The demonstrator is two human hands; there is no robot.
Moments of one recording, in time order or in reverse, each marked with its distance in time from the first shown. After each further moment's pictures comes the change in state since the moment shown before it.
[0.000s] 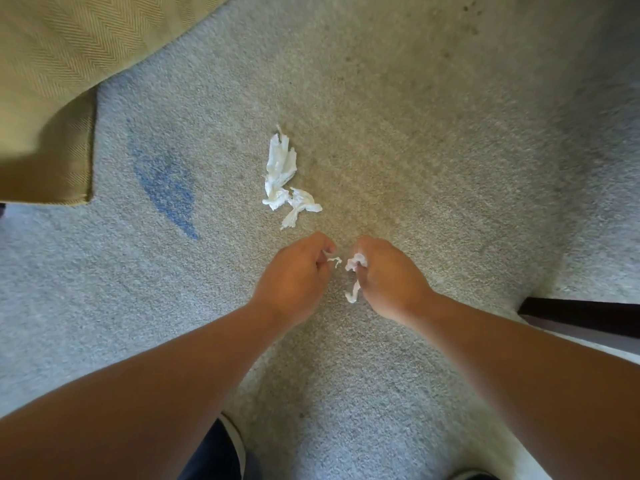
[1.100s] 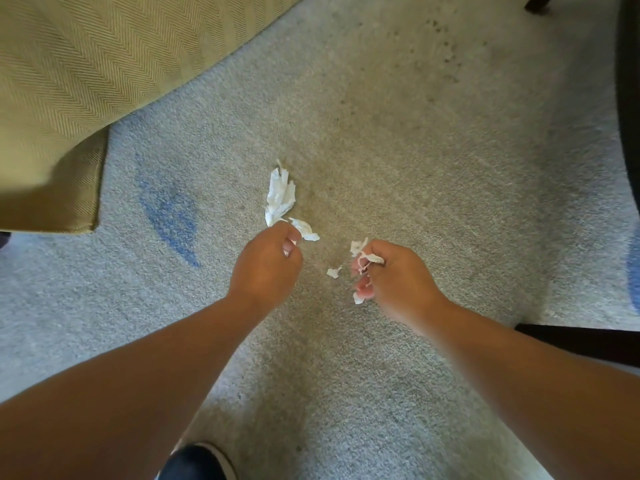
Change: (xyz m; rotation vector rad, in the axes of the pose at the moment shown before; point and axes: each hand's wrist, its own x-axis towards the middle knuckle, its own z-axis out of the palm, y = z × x) left_hand 0.034 -0.019 -0.030 -0.009 0.239 -0.114; right_hand -0.002 -0.016 -0.038 0.592 0.063 0.218
